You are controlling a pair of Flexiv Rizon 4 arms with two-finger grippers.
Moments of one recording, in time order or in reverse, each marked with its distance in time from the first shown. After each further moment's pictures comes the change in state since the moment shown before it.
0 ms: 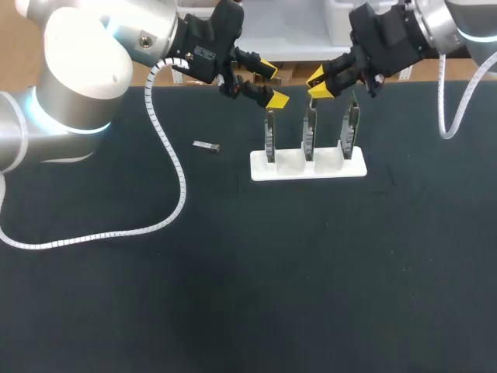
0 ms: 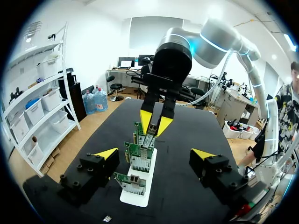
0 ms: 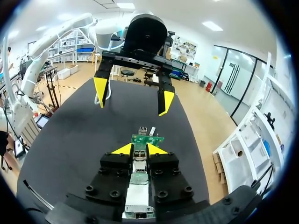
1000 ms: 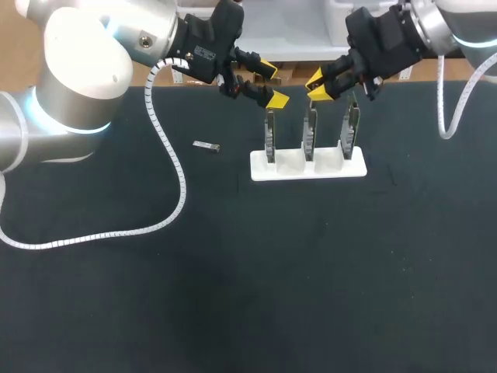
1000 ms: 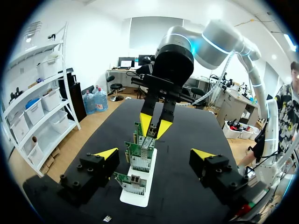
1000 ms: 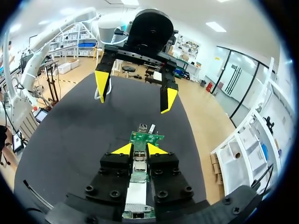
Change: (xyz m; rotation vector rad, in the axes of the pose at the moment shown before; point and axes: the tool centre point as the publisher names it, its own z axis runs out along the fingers) left arm 0.000 0.000 0.000 0.000 0.000 0.000; right arm 0.006 0.000 0.004 0.005 0.031 -0.029
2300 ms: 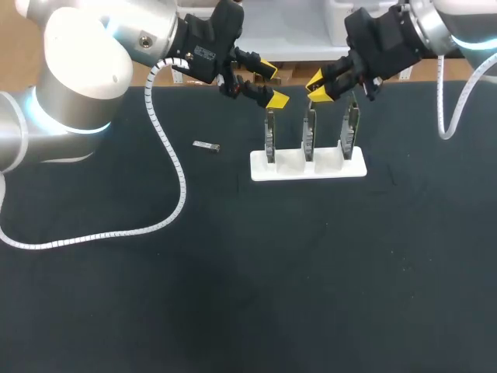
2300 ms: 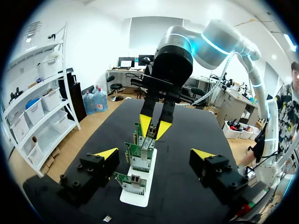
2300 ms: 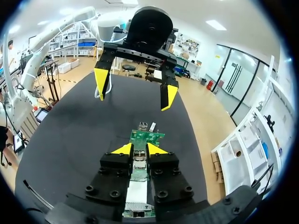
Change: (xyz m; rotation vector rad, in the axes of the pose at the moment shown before) left arm 0.000 0.000 0.000 0.000 0.000 0.000; right arm 0.003 0.001 0.001 -0.009 0.019 0.006
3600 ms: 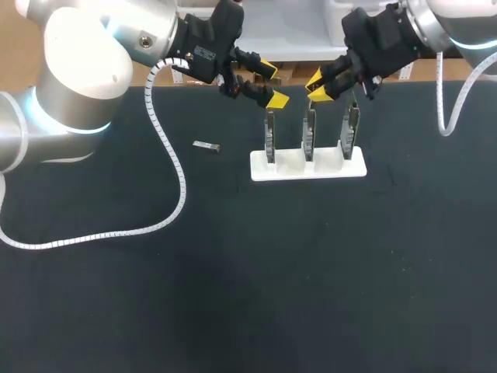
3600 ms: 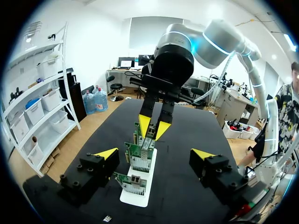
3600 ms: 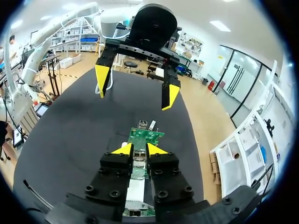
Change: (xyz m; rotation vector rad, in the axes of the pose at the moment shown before) left arm 0.000 0.000 0.000 0.000 0.000 0.000; right arm 0.001 -0.002 0.000 -0.005 0.031 -0.047
